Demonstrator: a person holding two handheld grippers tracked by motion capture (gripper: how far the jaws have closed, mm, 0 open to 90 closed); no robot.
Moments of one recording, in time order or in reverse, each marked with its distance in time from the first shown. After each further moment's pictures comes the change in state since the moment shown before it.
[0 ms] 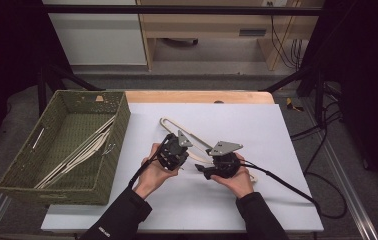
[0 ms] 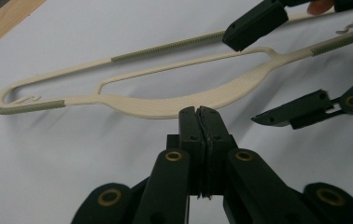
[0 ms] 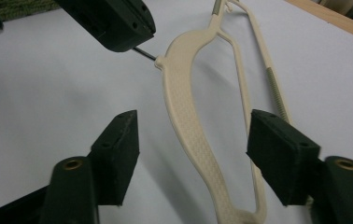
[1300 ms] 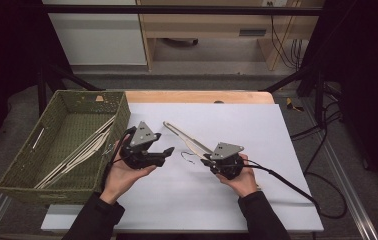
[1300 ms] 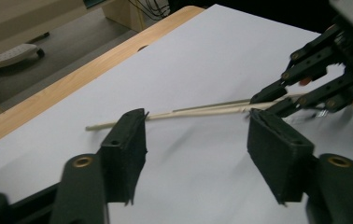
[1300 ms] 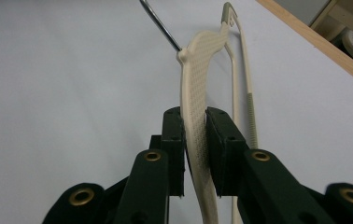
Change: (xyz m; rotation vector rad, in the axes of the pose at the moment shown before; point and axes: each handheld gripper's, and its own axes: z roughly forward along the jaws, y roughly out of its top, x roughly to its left) left arm 0.036 -0.039 -0.089 -0.325 0.015 -0.055; right arm 0.003 0.008 -0.020 0.019 -0.028 -0.150
